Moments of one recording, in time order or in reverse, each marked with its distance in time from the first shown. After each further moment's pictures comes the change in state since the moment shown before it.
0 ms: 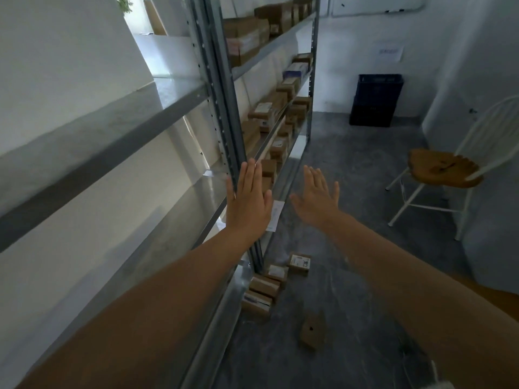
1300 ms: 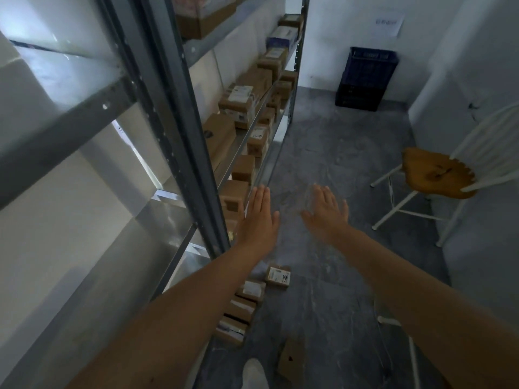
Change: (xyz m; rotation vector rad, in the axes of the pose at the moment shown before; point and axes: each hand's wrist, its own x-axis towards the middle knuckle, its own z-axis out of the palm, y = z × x) left_hand 0.221 -0.029 0.212 -0.208 -0.323 -0.039; right_hand 0.248 0.096 0.056 -0.049 -0.192 0.225
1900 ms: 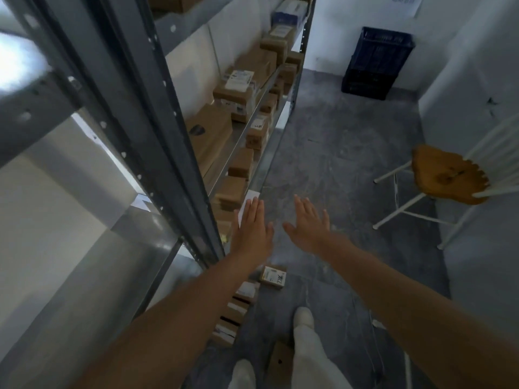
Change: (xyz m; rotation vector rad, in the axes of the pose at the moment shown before) left_hand 0.065 -0.033 0.046 -0.009 -0.124 -0.077; right_hand 0.083 -0.010 0.036 -0.110 -0.212 -0.065
